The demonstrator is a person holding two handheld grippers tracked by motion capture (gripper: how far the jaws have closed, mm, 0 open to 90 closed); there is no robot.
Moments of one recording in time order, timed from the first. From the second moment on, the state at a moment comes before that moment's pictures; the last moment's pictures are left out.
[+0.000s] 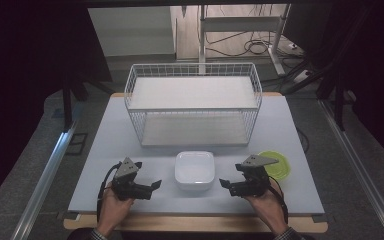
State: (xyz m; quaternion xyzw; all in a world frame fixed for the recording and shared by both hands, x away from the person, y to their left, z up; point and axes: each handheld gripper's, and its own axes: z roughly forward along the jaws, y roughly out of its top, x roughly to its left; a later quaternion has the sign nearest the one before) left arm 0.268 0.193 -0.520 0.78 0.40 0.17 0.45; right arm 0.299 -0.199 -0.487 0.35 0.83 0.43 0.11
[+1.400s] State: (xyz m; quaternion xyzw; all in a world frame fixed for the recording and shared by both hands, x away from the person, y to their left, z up) left arm 0.297 0.154 -0.496 0.80 0.35 0.10 0.47; right arm 0.316 -0.167 -0.471 0.32 0.83 0.44 0.10
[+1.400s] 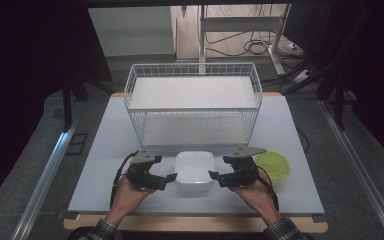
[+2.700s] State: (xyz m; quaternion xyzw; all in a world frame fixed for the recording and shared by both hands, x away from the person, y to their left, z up) left arm 0.293 0.142 -0.492 0.78 0.42 0.01 0.46; right arm 0.324 -0.176 -0.478 0.43 0.78 0.45 -0.06
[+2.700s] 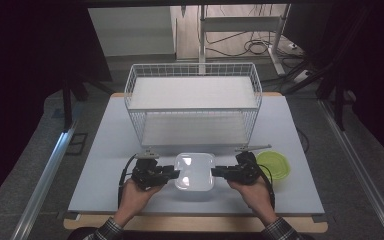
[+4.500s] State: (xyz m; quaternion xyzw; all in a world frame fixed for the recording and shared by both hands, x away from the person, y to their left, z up) left arm 0.309 0.157 -0.401 0.75 0.40 0.08 0.53; right arm 0.331 -0.163 -0.381 0.36 0.76 0.53 0.08
